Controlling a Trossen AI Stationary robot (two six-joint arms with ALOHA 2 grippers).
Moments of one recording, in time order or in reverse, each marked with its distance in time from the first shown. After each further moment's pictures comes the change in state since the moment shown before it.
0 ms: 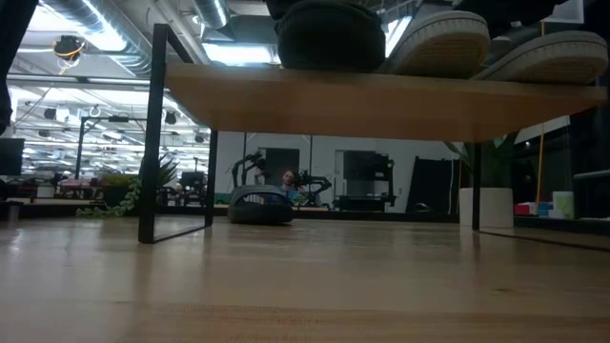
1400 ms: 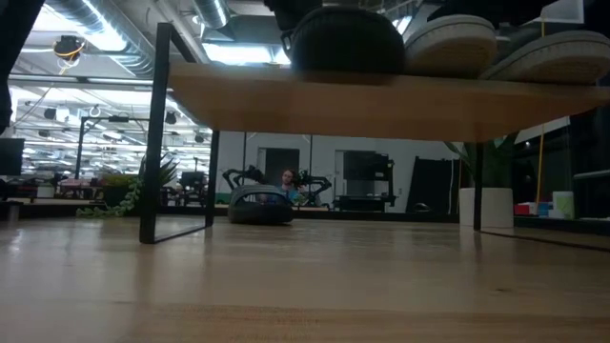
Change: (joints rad) left arm -0.020 0.051 0.002 0.029 -0.063 -0.027; right arm 0.000 0.055 0.000 0.088 0.009 -0.112
